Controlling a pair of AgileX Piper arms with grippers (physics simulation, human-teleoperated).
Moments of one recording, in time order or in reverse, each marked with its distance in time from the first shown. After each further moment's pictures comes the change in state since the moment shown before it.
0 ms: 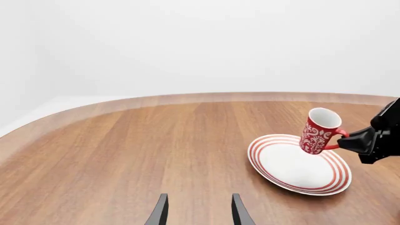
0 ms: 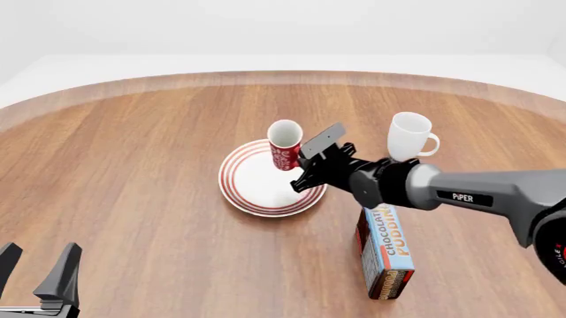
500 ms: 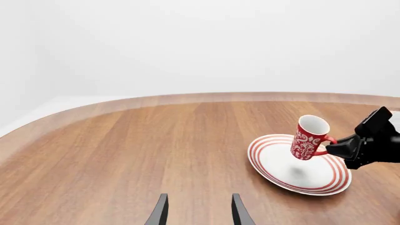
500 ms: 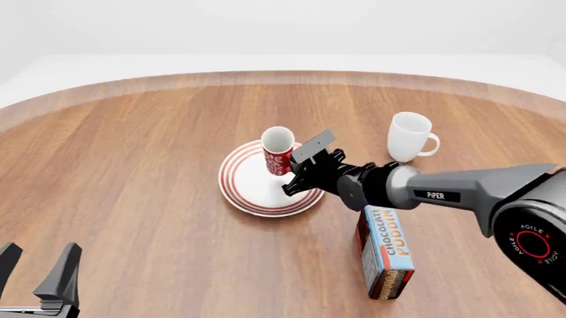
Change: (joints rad) left arm 0.000 0.000 0.000 0.000 0.000; right arm 0.016 0.101 -0.057 -0.028 0.029
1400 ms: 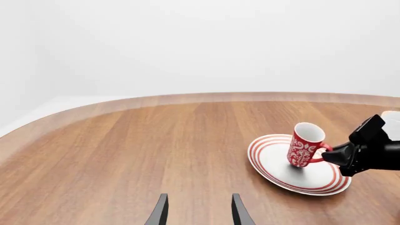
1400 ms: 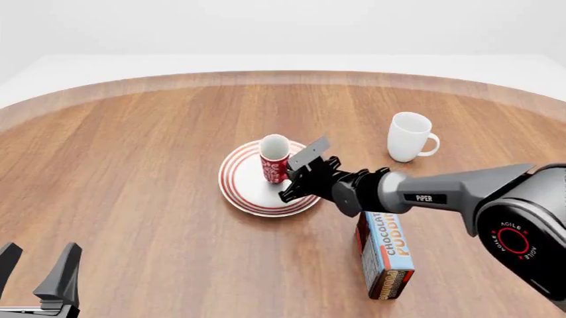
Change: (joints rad) left arm 0.000 0.000 0.000 0.000 0.000; right arm 0.015 0.045 -0.001 -0.020 0.017
